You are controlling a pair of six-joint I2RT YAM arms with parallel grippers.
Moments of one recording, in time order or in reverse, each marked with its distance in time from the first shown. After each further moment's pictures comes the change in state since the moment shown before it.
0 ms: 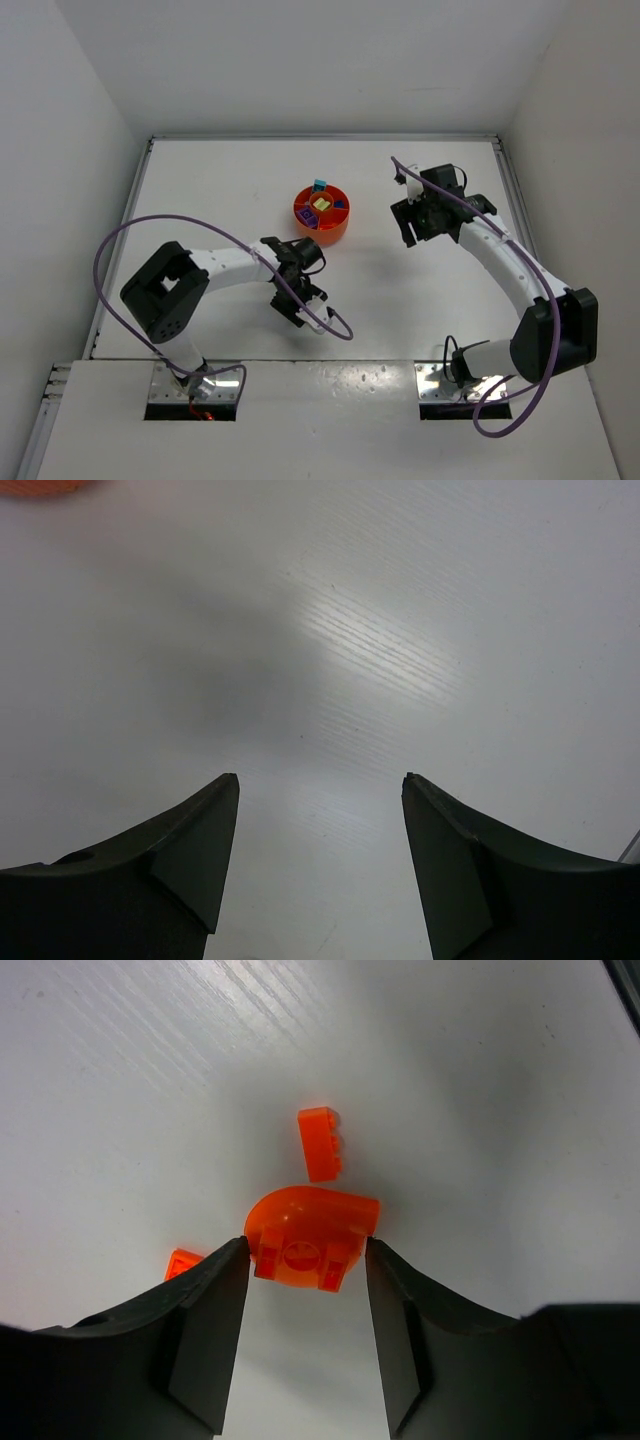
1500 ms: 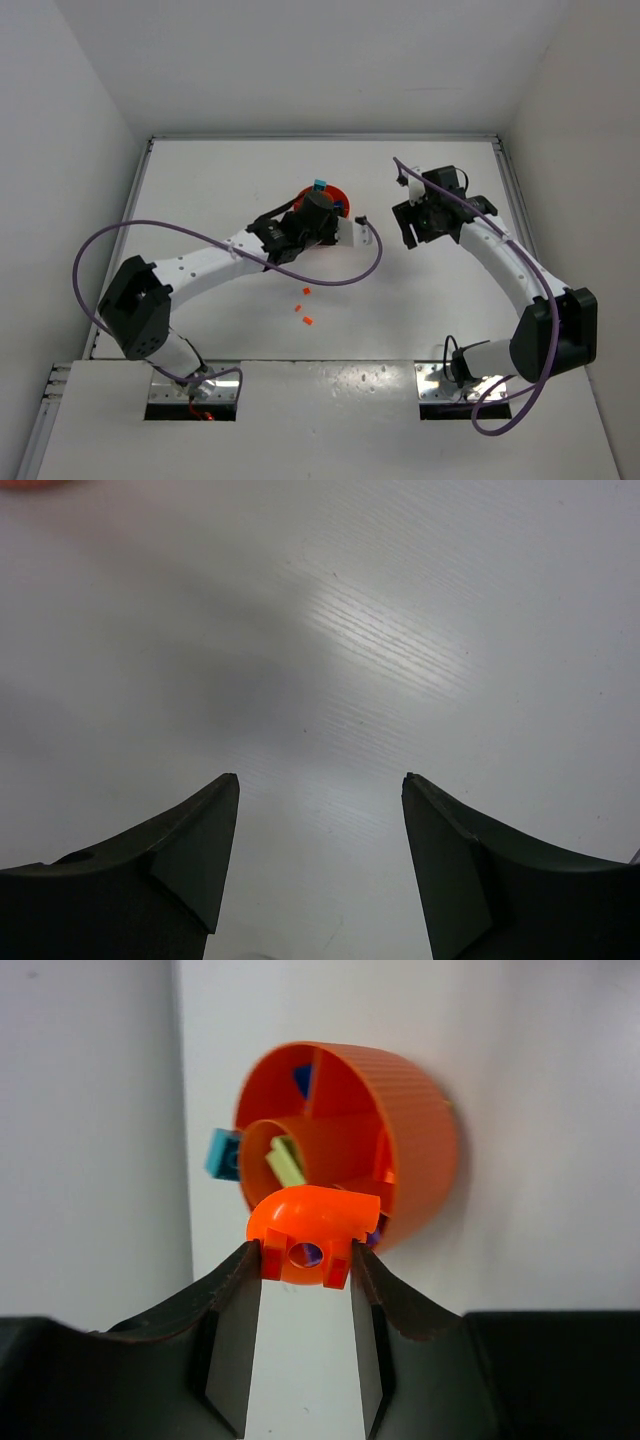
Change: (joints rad) left arm -0.031 -0.135 0.182 0.486 -0.530 -0.546; right arm -0.013 0.000 -0.018 0.001 -0.016 0.011
